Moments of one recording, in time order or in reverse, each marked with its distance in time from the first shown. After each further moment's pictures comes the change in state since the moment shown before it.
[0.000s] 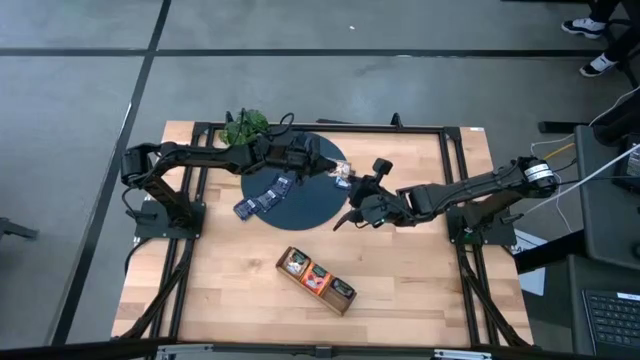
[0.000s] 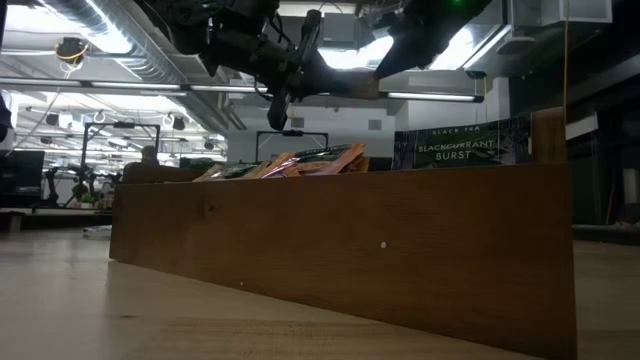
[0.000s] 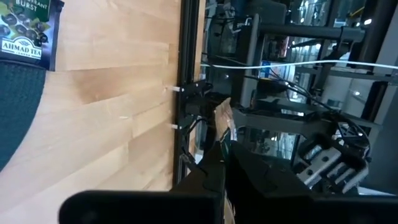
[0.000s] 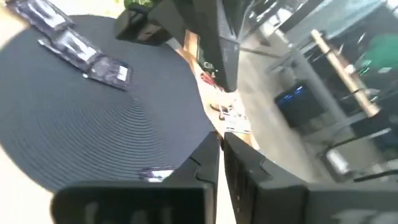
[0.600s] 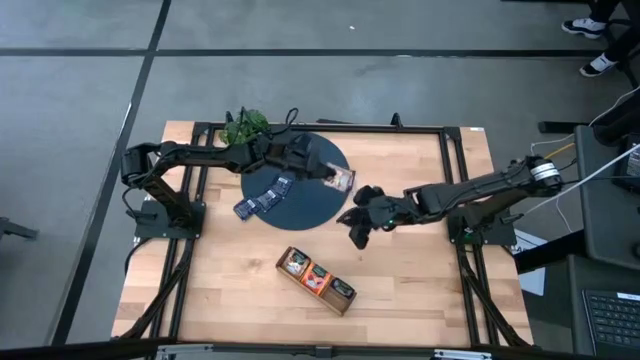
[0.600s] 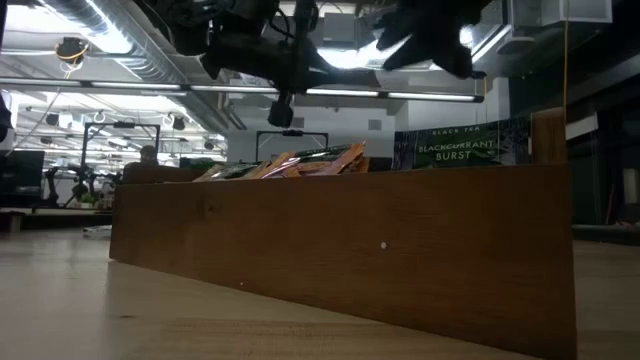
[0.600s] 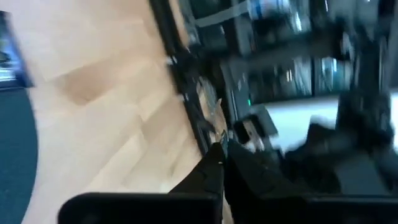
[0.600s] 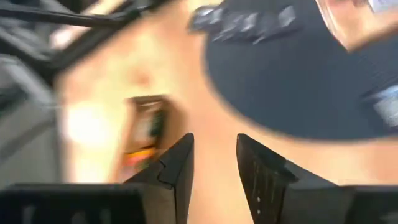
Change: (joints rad) left arm 0.016 0.000 0.000 -0.002 0.205 0.351; right arm 0.031 -0.060 0.000 -0.065 -0.649 0.818
